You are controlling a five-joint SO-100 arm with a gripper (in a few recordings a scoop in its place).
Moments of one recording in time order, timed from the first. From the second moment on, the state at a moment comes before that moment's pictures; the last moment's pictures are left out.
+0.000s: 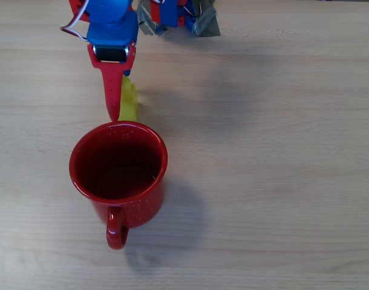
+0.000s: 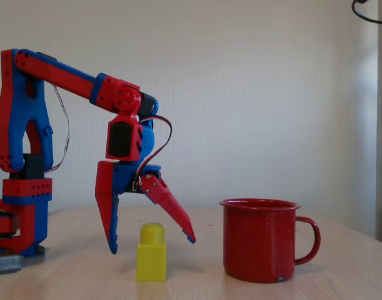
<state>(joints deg) 21.6 97.9 117.2 67.9 -17.4</state>
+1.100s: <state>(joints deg) 19.5 95.4 121.5 54.8 -16.6</state>
